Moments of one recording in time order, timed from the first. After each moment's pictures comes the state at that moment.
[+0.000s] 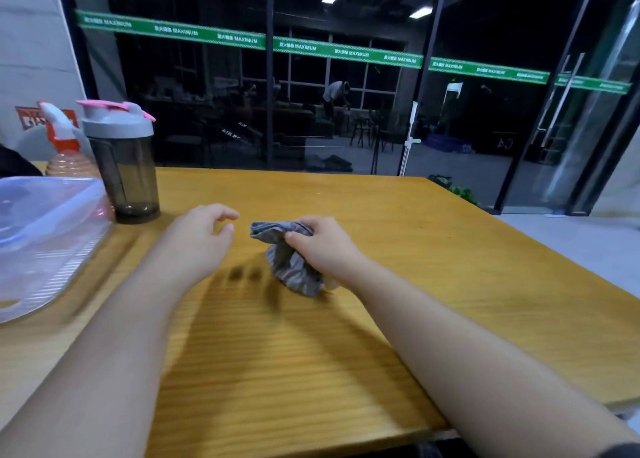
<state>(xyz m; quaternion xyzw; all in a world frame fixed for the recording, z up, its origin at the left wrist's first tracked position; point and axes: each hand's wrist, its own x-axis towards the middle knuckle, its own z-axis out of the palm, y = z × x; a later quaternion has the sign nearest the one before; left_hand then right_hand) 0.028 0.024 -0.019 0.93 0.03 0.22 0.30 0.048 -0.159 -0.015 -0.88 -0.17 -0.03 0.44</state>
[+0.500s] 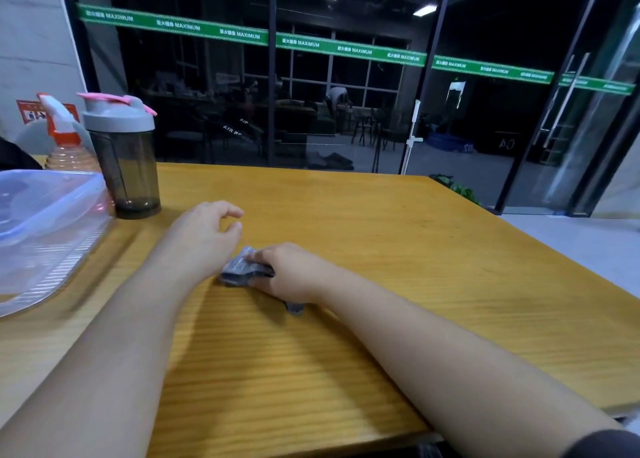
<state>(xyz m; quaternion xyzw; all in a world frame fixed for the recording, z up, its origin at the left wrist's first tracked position) 0.027 0.016 -0.018 0.93 0.05 0.23 0.29 0.059 -0.126 -0.044 -0.94 -0.33 0.01 0.10</state>
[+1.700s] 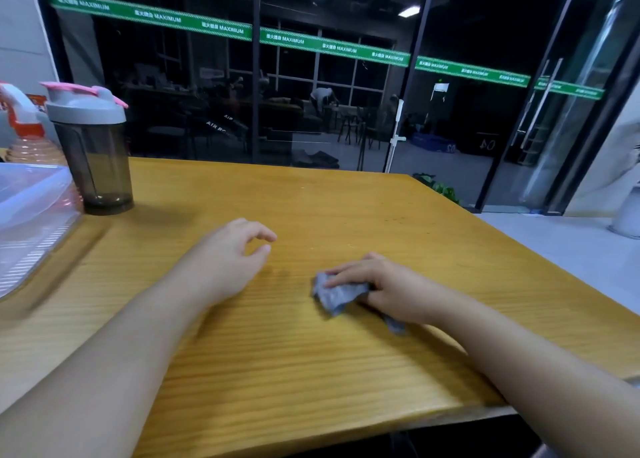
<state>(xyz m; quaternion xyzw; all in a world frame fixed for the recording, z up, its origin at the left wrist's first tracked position) 0.014 -0.031 -0.032 0.94 -0.10 0.16 0.30 0.021 -0.280 -0.034 -0.94 -0.29 0.05 0.16</state>
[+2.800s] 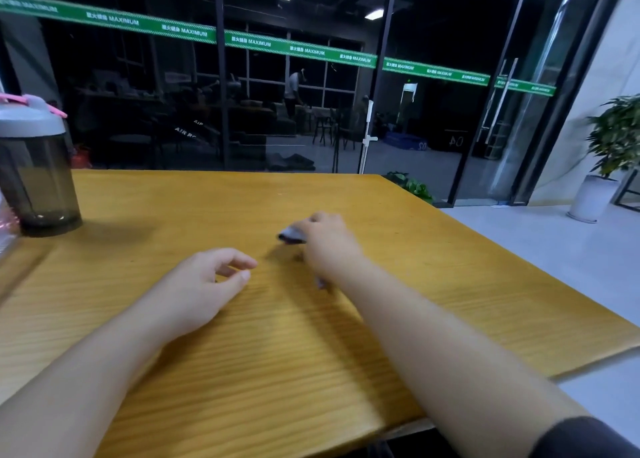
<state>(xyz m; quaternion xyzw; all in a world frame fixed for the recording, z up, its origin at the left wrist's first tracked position) 0.013 -0.044 -0.039 0.91 -0.14 0.08 0.38 0.089 -0.232 -0.028 -0.99 -0.08 -0.10 0.06</state>
